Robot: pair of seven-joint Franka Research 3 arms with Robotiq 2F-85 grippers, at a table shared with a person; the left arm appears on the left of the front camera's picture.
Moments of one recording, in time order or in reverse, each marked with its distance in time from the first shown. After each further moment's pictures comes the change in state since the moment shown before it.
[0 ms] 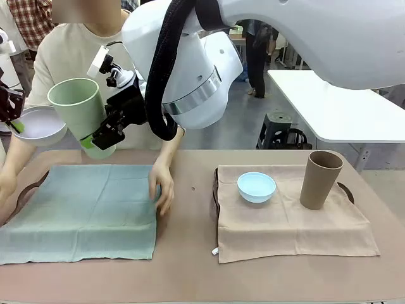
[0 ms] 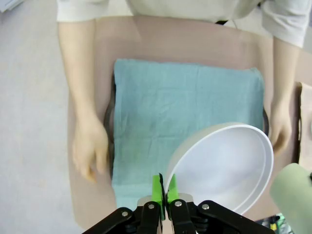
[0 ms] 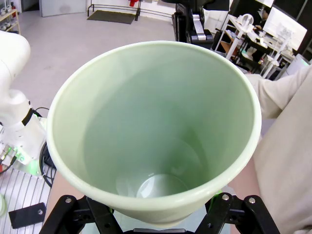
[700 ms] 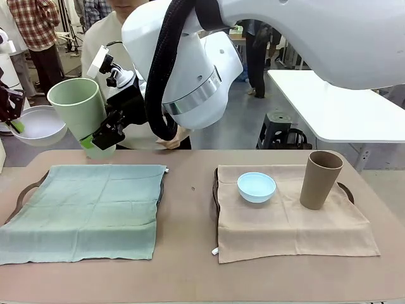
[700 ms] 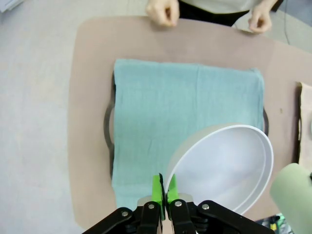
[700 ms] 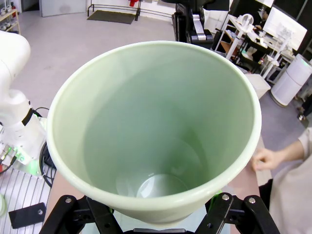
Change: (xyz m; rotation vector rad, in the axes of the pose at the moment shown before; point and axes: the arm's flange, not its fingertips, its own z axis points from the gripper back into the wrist) left arm 0.000 0.000 0.000 0.000 0.000 0.000; right arm 0.000 0.000 0.000 0.000 0.000 0.000
